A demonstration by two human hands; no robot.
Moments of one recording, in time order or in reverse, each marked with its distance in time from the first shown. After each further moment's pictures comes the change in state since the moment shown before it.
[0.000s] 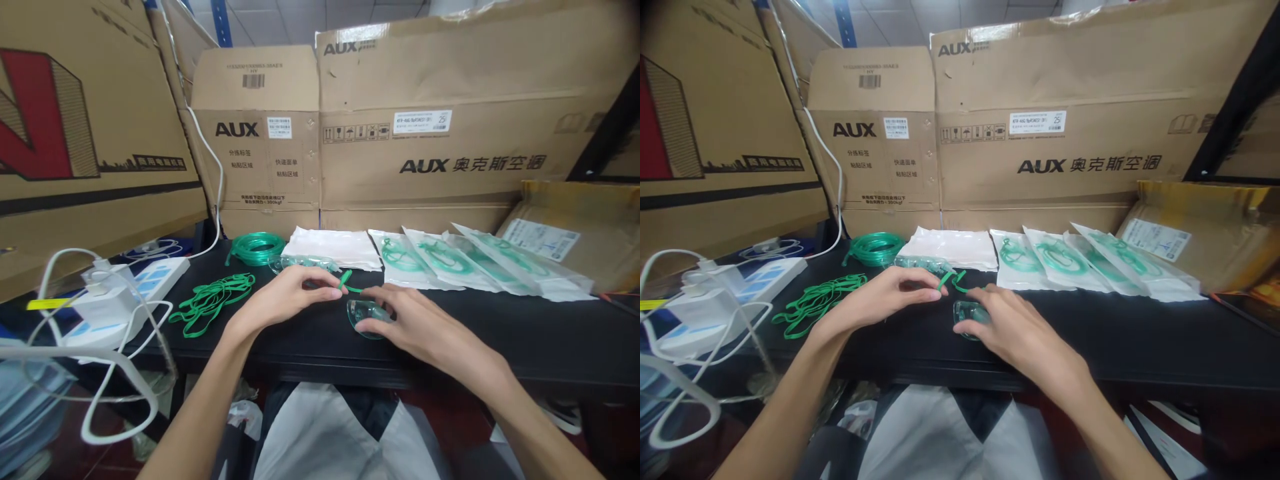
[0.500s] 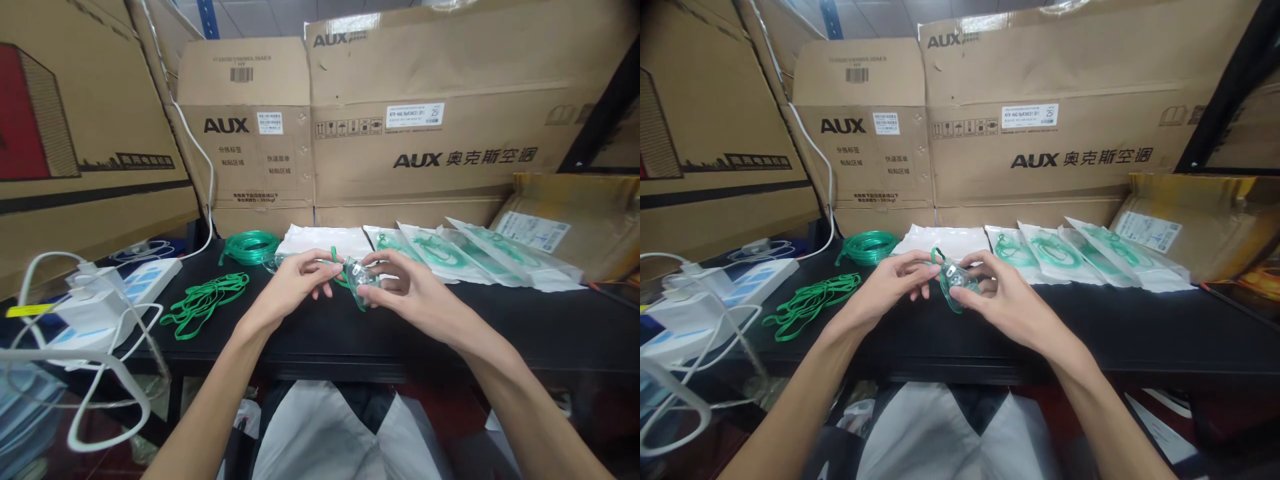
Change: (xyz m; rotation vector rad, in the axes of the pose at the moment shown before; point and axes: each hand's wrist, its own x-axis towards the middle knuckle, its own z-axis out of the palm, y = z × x) left_hand 0.013 0.006 0.023 -0.345 0.226 -0.062; right_hand 0.009 -0.011 -0.016 0.750 0.114 -0.045
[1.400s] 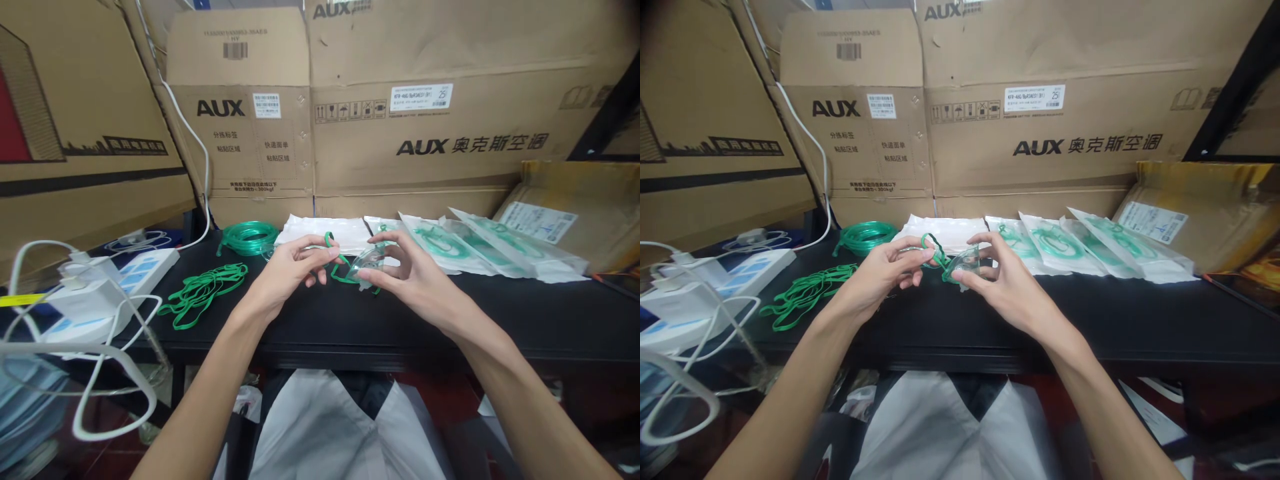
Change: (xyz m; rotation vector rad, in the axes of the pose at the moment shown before) left_hand -0.002 0.004 0.000 -0.114 0.059 -0.015; right_hand 0.007 0.013 0.001 0.098 0.065 -0.030
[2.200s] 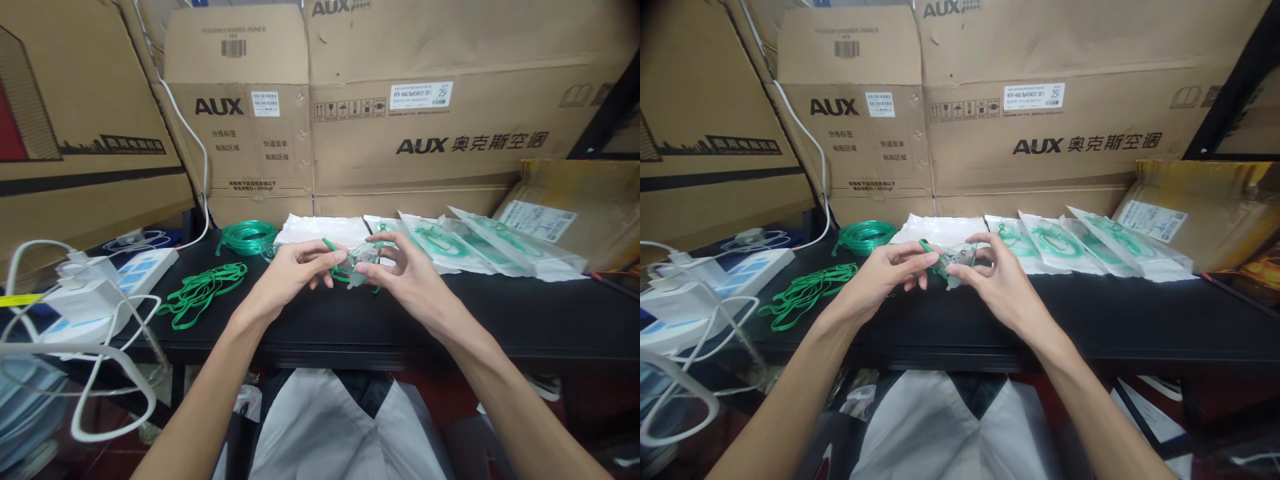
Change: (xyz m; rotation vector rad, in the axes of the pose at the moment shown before) left_hand -0.003 0.003 0.002 0.116 -0.068 0.036; right_hand 0.003 0.005 0.012 0.065 0.104 0.034
